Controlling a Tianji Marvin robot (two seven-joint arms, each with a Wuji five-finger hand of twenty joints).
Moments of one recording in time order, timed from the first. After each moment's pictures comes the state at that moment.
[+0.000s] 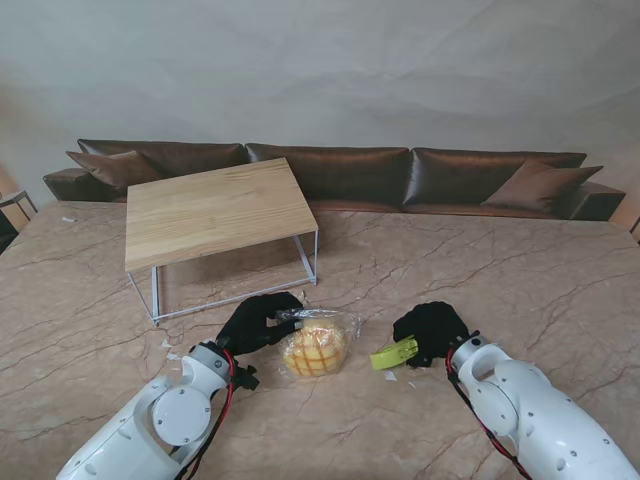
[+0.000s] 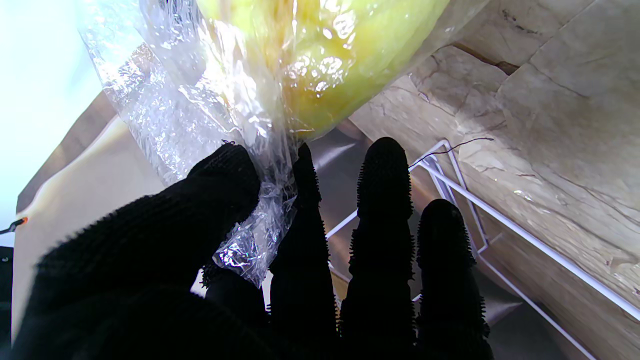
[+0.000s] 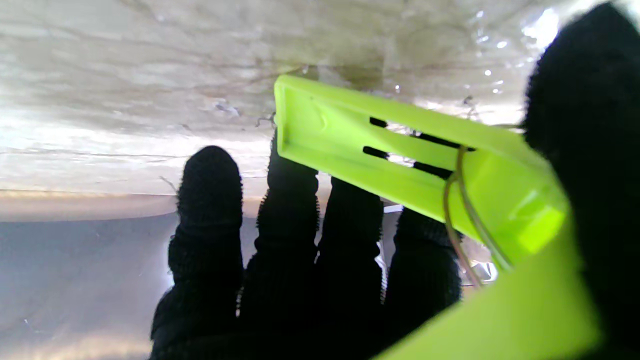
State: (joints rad) left arm 1.47 -1.18 -1.03 -1.37 0.38 -0.36 0.23; right arm -1.43 -1.02 1.08 -1.25 -1.06 -0.21 -0.25; left_hand 0.78 -0.53 0.84 -0.21 0.70 -0.26 0.97 0.68 1.13 -0.08 0.52 0.96 0.90 0.22 0.70 0.86 0.22 0.27 1.10 0.67; right_hand 0.23 -1.25 1.34 -0.43 1.03 -0.39 0.83 1.05 1.16 -0.14 0.58 0.46 0.99 -0.03 0.45 0.61 0.69 0.15 1.23 0.58
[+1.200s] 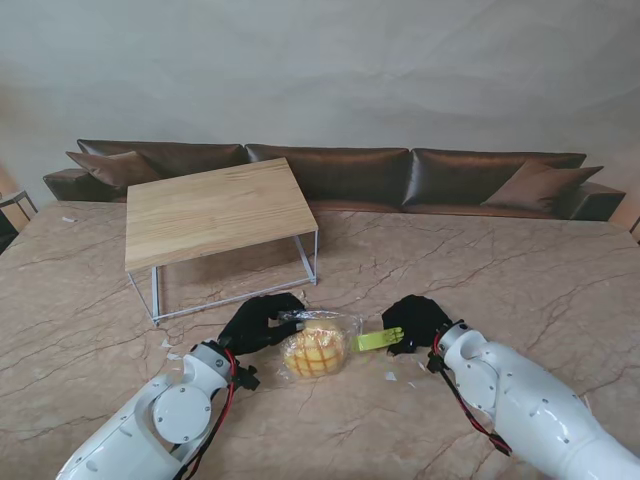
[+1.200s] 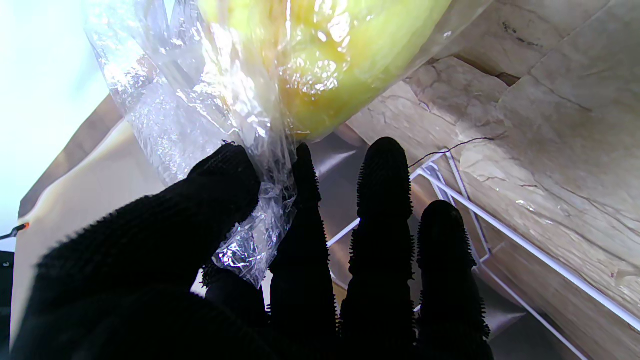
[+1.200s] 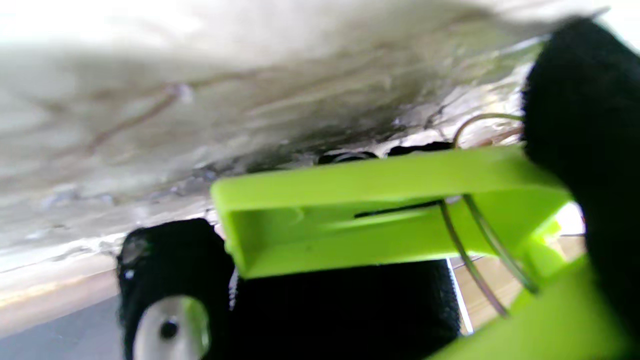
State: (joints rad) left arm 1.46 -1.18 -1.02 -1.35 0.37 -0.37 0.21; right arm -1.16 -1.08 0.80 -0.88 -0.70 -0.37 -0.34; left_hand 0.78 -0.53 0.84 -0.21 0.70 -0.26 0.97 0.67 1.13 -0.08 0.52 0.96 0.90 0.22 0.70 0.86 0.21 0.27 1.10 0.68; right_hand 0.21 -1.25 1.35 -0.27 1.15 -0.20 1.04 1.23 1.32 -0.04 0.96 0.93 1.07 0.04 1.35 0.95 1.14 0.34 1.78 0.99
